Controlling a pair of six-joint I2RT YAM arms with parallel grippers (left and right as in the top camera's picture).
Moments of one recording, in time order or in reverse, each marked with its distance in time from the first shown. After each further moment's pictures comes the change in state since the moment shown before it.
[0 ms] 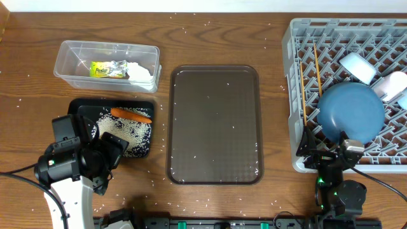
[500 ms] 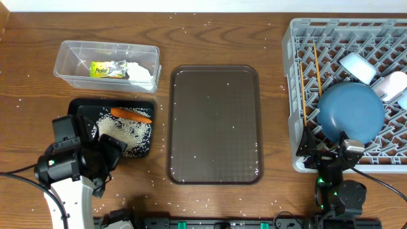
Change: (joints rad) left arm 0.000 0.000 0.000 -0.027 -0.060 0.003; right arm 0.000 0.000 0.000 0.000 0.000 0.000
